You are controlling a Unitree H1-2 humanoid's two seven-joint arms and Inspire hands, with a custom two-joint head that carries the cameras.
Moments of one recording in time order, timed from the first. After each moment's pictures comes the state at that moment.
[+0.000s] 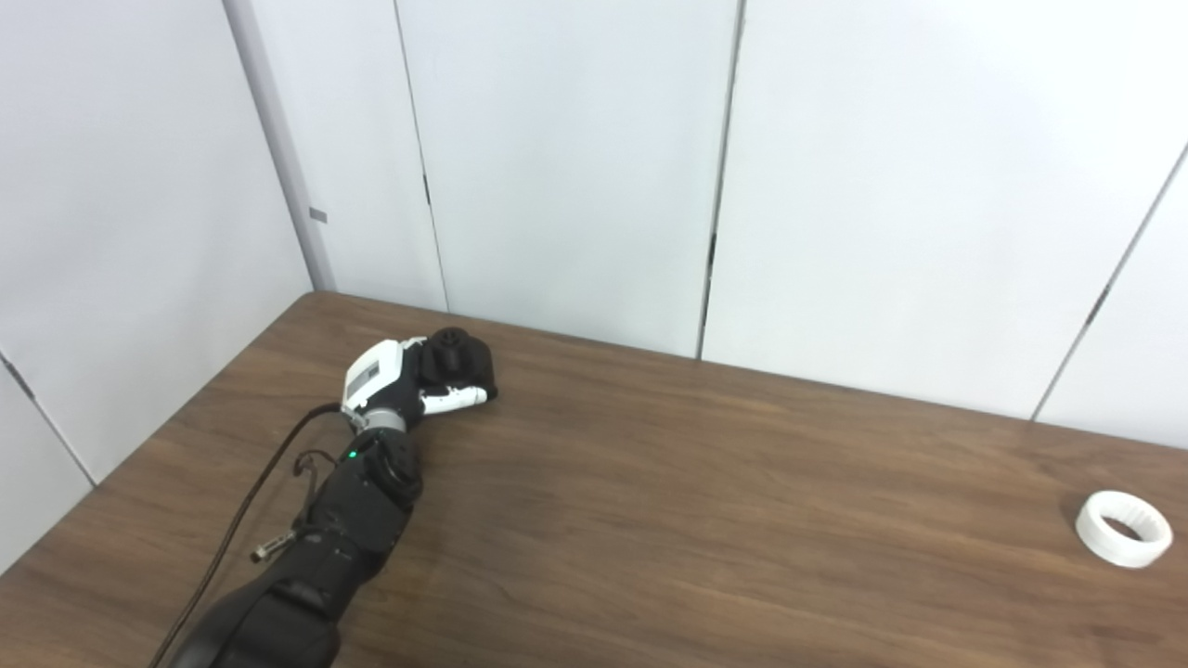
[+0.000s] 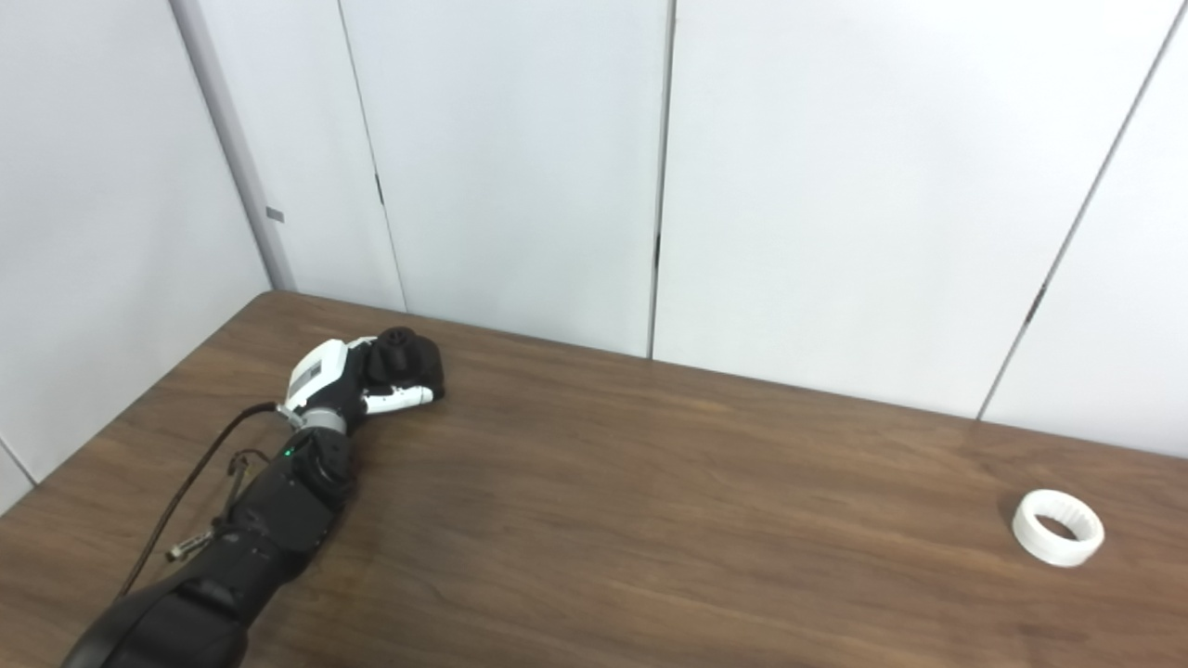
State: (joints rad) left arm -0.64 0.42 -0.10 0.93 0.43 0.14 0.33; right arm 0.46 -0.16 -0.20 -0.36 0.25 -0.03 0.12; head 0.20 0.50
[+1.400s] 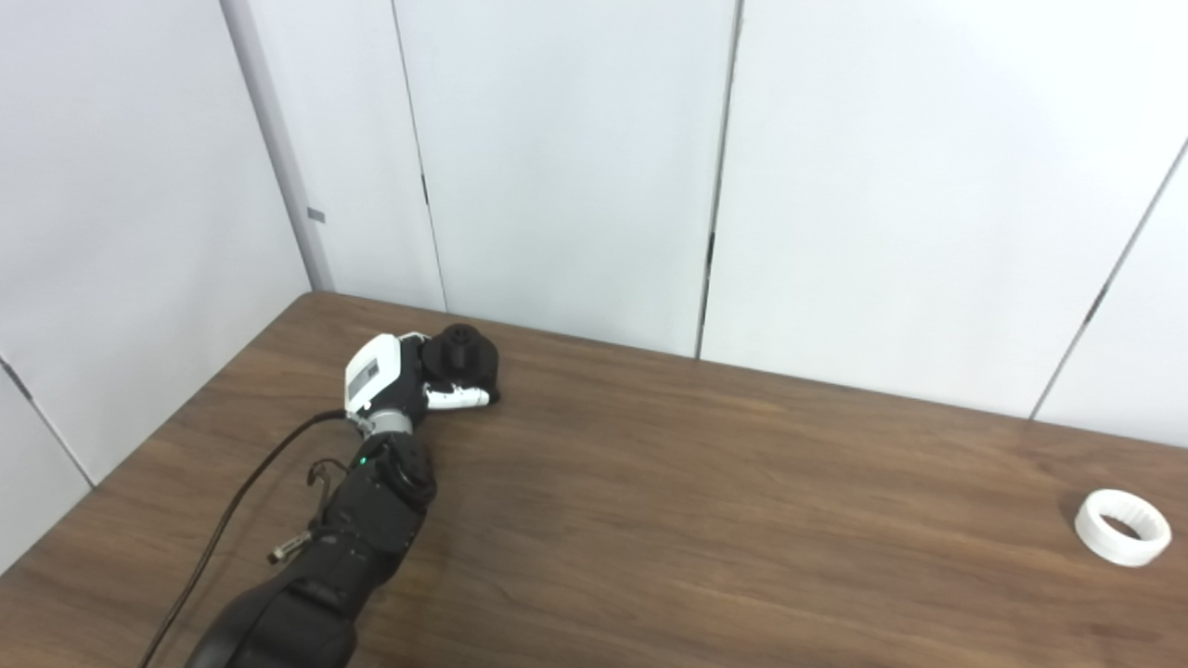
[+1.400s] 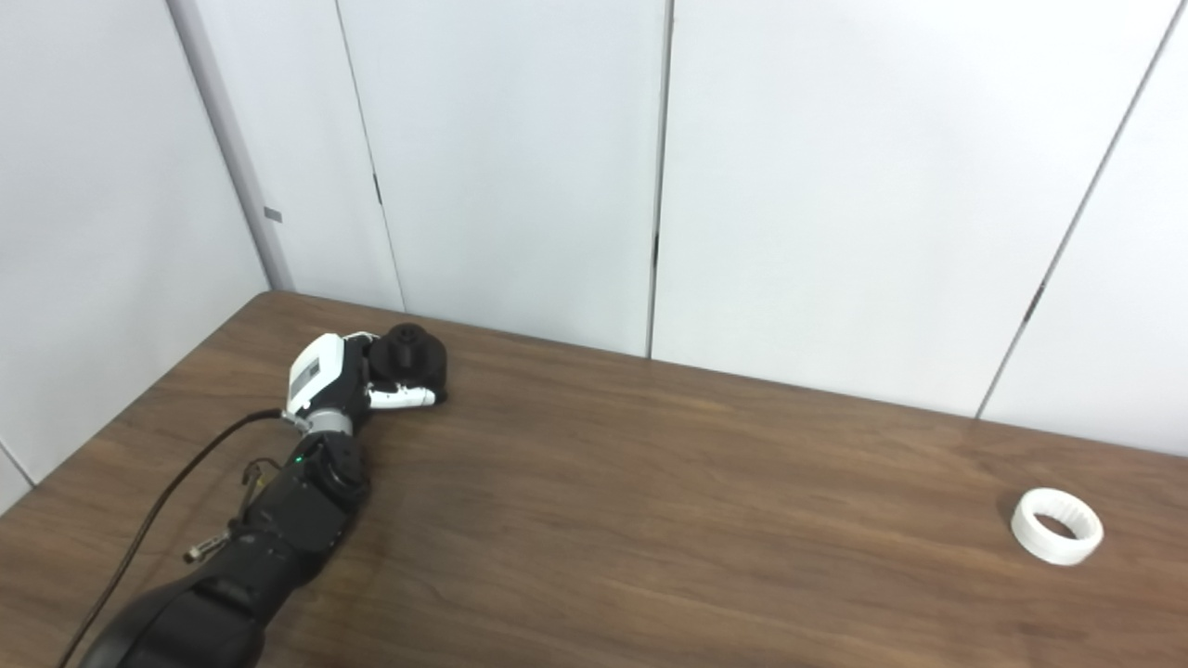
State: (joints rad) left arm -0.65 0.39 -0.09 0.98 0.38 0.08 0.47; right arm 0.46 -0.16 -0.20 -0.36 0.27 -0.03 0.12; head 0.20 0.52
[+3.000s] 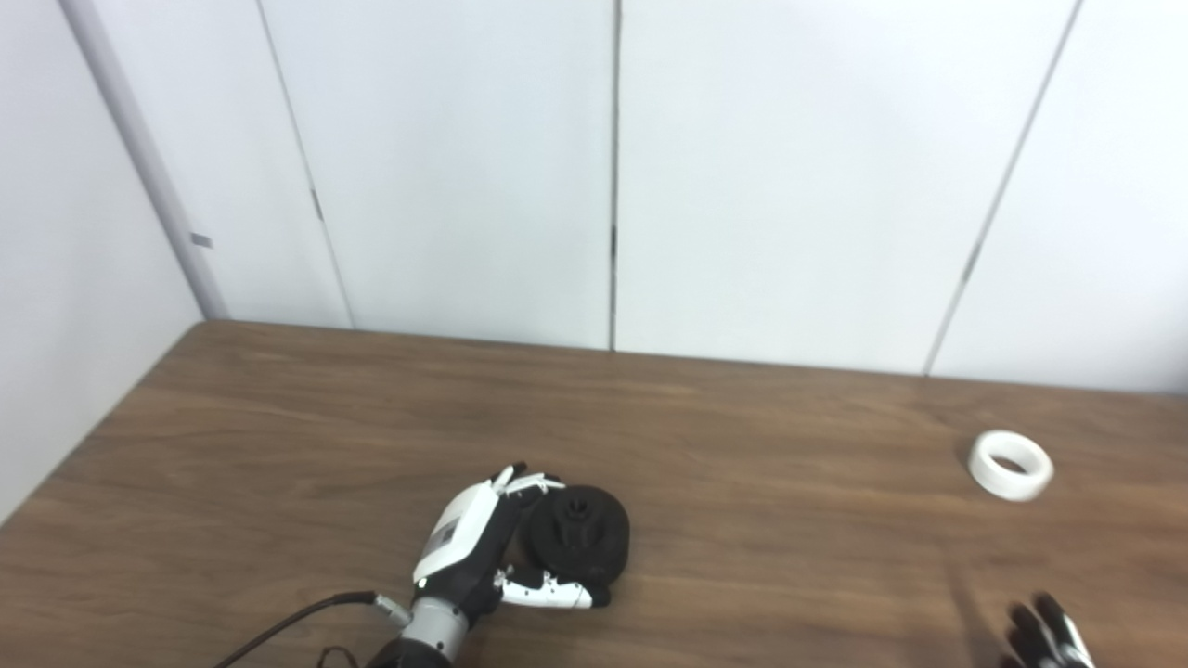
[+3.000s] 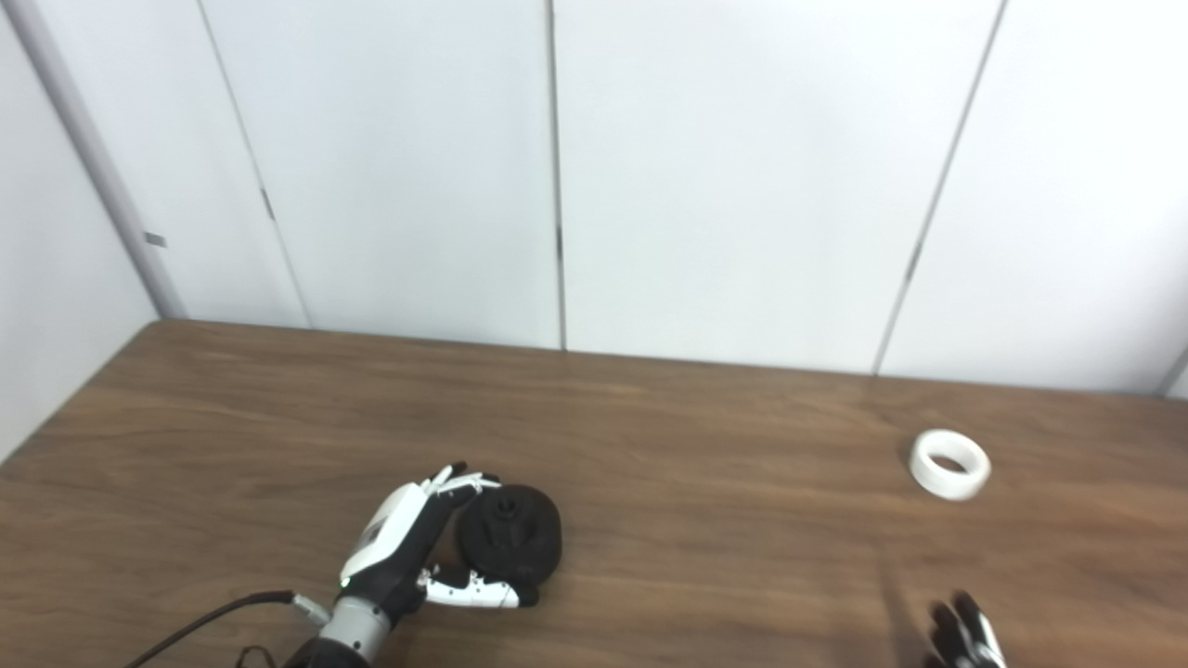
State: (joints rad) left arm -0.05 0.24 -0.33 -0.12 0.54 0.17 0.05; right arm 0.45 -0.13 -0.12 -0.41 0.22 0.01 0.11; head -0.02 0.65
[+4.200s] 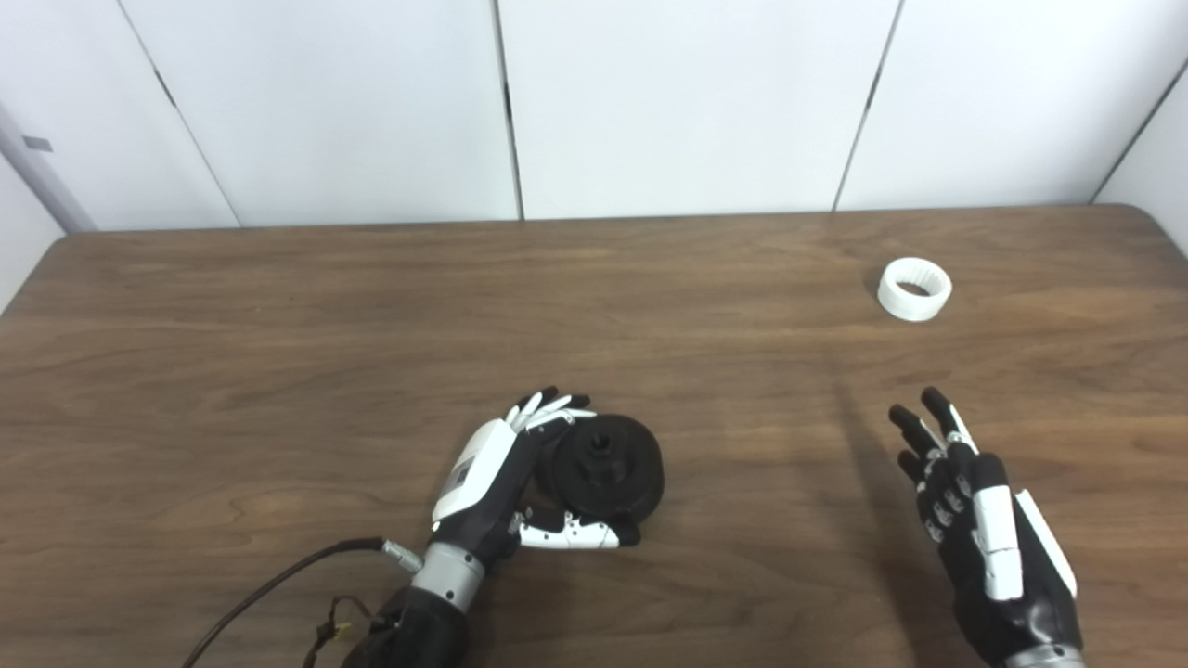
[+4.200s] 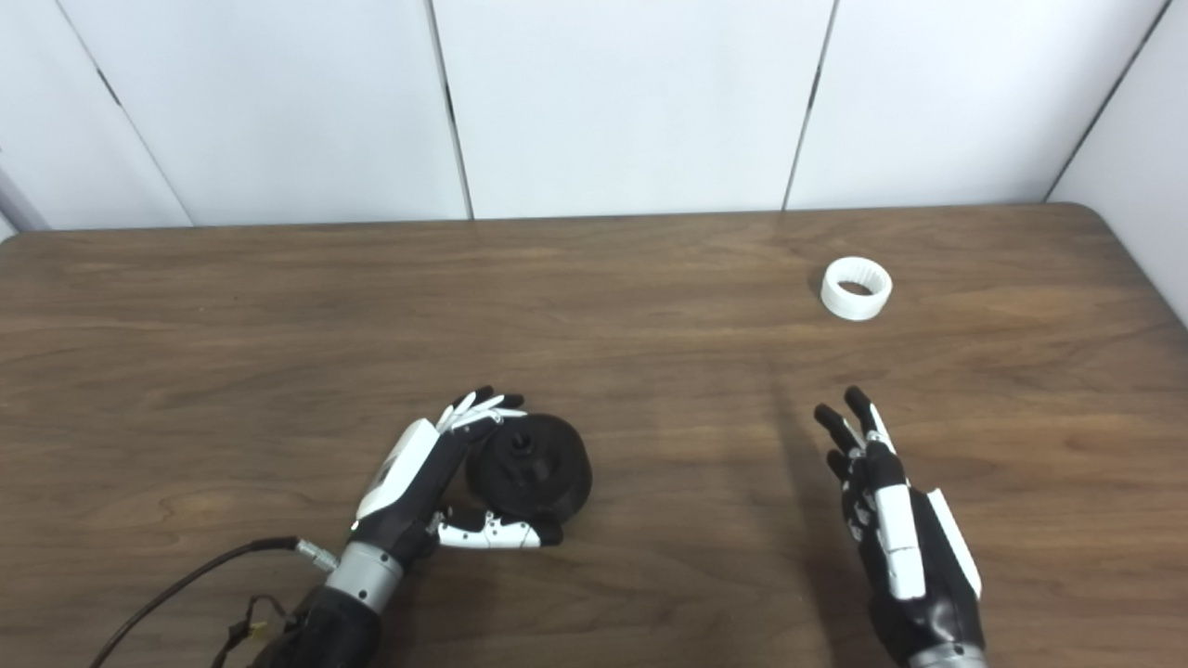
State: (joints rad) left arm 0.05 0.14 -0.38 -0.18 0.53 0.12 -0.08; right arm 0.44 -0.12 -0.08 -0.53 0.17 0.16 0.06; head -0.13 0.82
